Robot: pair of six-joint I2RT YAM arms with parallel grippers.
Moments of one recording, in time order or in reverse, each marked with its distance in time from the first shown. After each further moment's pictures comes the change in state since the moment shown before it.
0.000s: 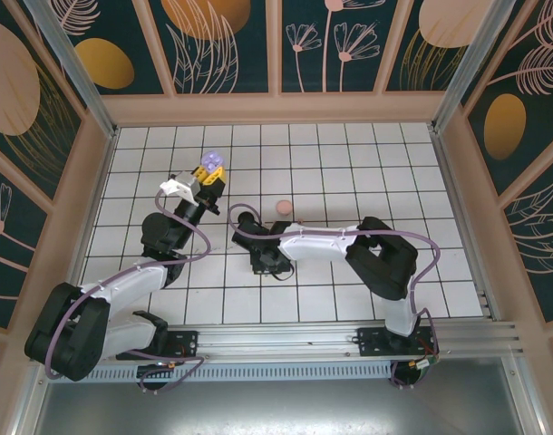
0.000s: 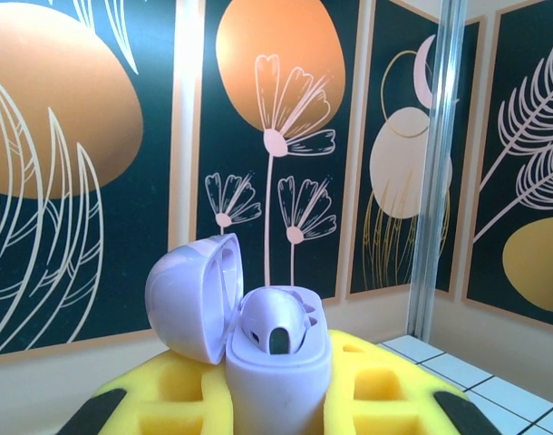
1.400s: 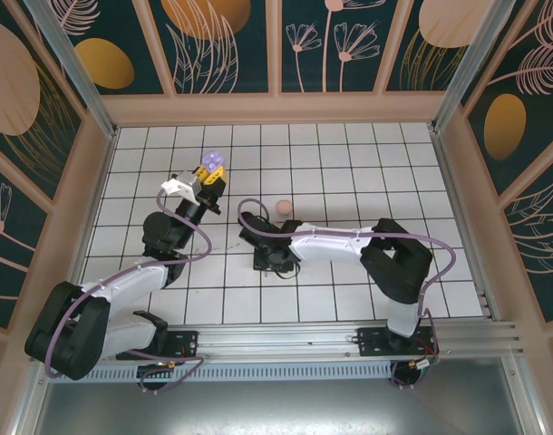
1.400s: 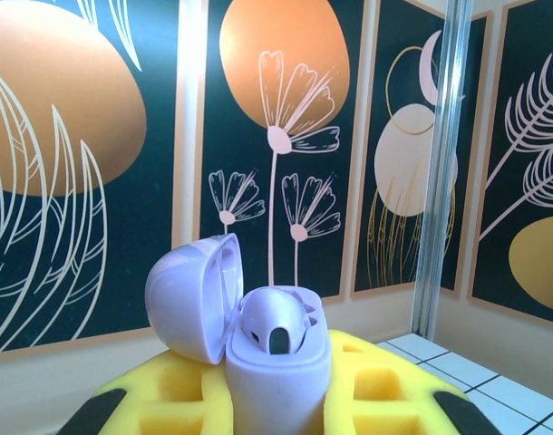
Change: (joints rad) left arm -0.007 0.006 0.004 -0.006 -0.026 0.011; right arm -0.019 -0.079 -0.066 0.053 -0.048 0.056
